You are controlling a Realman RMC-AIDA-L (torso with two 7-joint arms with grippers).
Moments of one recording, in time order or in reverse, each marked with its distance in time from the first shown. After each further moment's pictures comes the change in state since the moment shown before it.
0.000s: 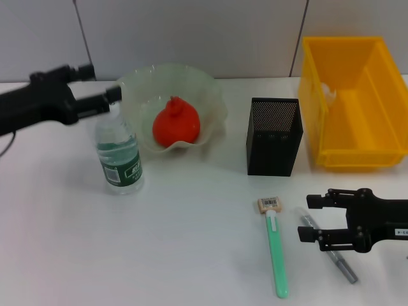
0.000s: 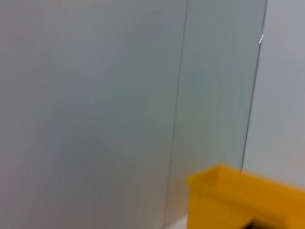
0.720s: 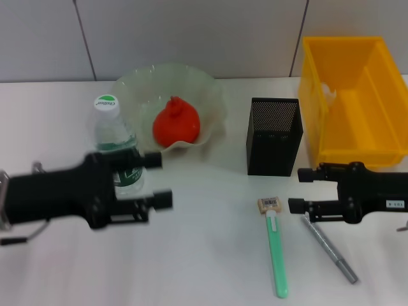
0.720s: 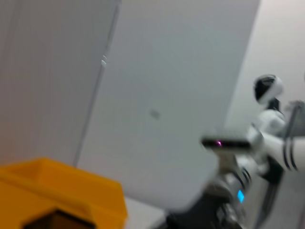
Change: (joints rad) left arm 0.033 0.025 0.124 -0.154 -0.043 0.408 0.032; right arm 0.065 -0.002 0.035 0.000 0.013 -0.004 0.031
